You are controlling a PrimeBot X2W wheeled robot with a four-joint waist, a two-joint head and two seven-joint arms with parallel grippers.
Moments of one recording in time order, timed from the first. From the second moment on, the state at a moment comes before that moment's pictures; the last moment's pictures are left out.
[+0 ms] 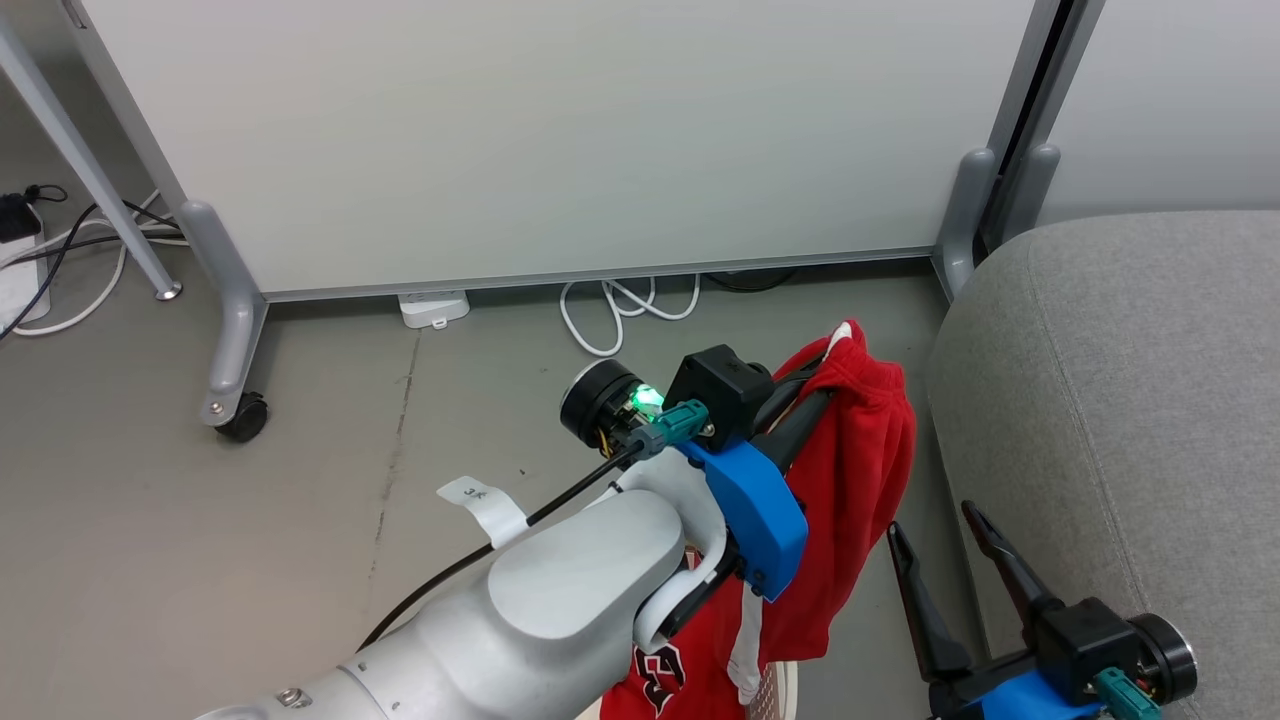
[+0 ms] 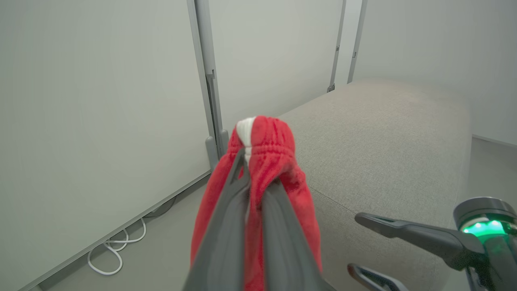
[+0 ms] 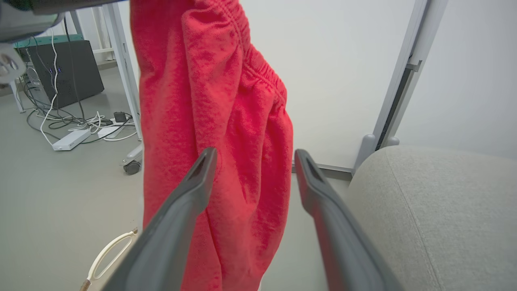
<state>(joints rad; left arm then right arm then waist) -0.86 0.05 -1.27 0.60 -0.92 0.04 -0.23 0.03 -0.05 0.08 0.13 -0.01 0.13 -0.23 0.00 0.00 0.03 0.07</state>
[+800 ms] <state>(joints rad) -0.87 0.05 -1.28 0.55 -0.93 0.04 -0.22 -0.24 -0.05 0.18 0.49 0.04 0.13 -0.25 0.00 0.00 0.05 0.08</state>
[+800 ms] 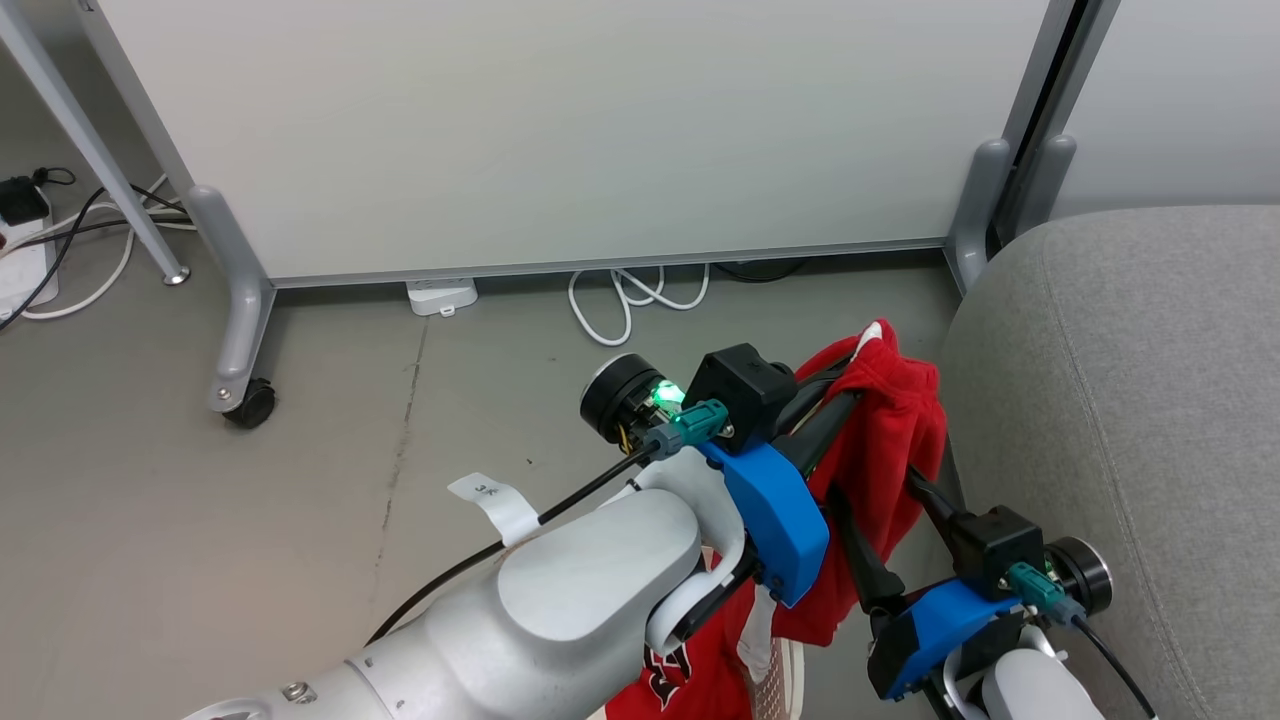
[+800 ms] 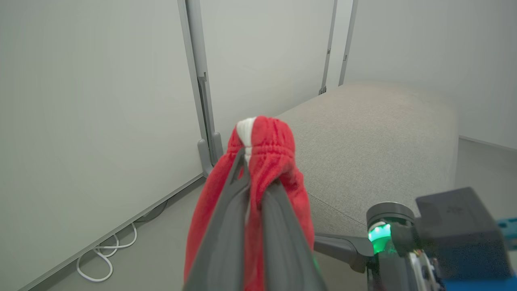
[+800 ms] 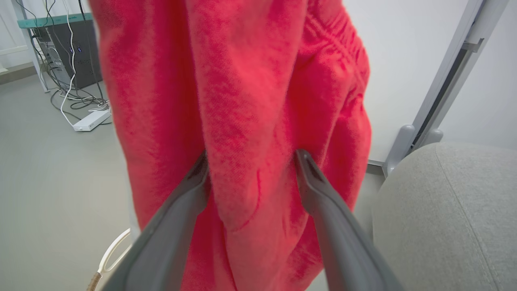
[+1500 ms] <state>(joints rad) -0.87 0.05 -1.28 0.53 -0.91 0.03 -0.20 -0.32 -0.05 0.18 0.63 0.08 0.13 -0.26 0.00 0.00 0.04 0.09</state>
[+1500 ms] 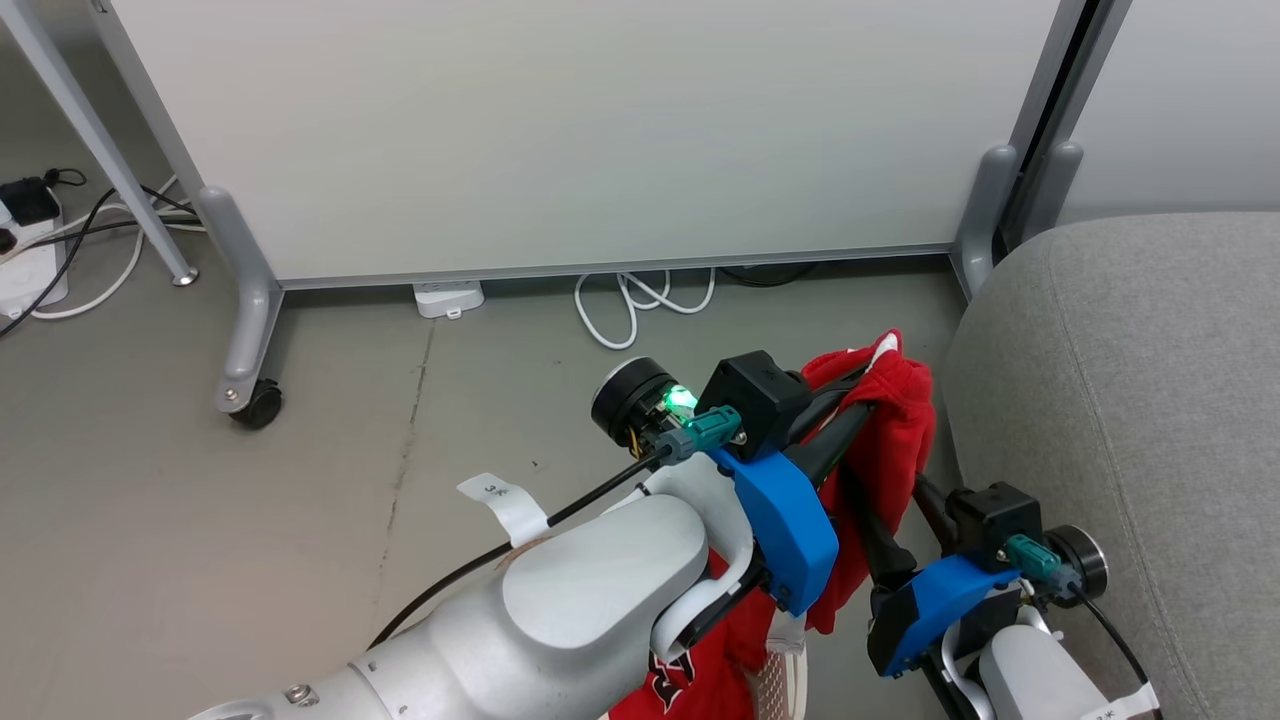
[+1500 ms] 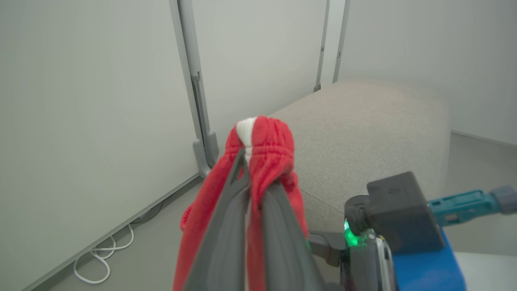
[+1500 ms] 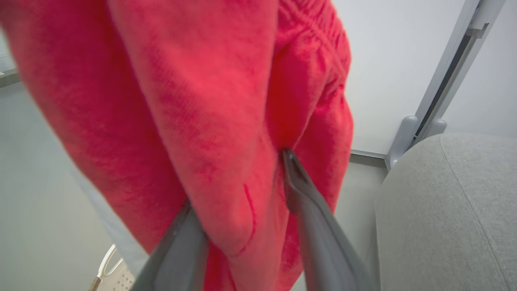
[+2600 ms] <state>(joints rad) -0.86 0.05 -1.28 0.54 -0.91 0.02 -0.18 -0.33 -0.05 0.17 0.63 0.09 0.13 -0.26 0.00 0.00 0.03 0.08</state>
